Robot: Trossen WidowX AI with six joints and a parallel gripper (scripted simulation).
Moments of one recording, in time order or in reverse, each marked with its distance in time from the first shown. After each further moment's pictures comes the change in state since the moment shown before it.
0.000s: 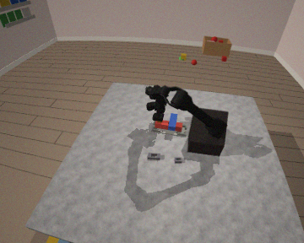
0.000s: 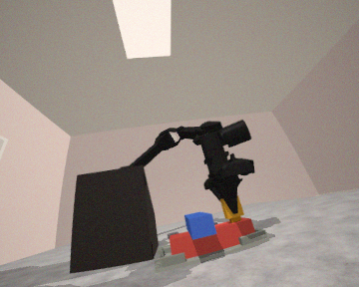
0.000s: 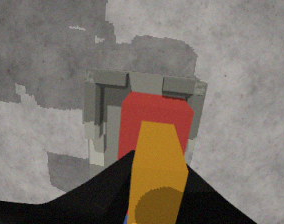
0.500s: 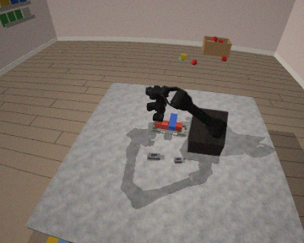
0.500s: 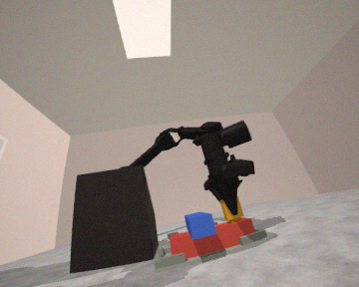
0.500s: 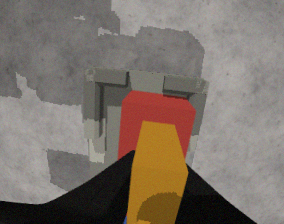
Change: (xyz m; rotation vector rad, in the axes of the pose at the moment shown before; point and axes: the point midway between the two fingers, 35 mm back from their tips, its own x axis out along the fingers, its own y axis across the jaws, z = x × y) arm 0.001 0.001 0.000 -0.001 0.001 0.002
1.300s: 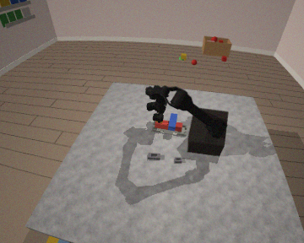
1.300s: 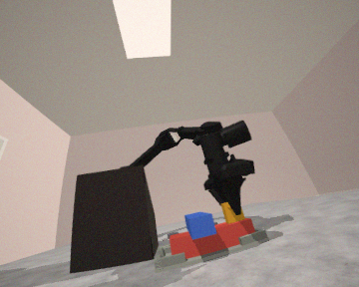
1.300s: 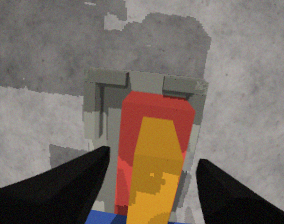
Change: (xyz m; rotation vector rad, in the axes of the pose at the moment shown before) arm -0.001 0.000 0.000 0.001 -0.002 0.000
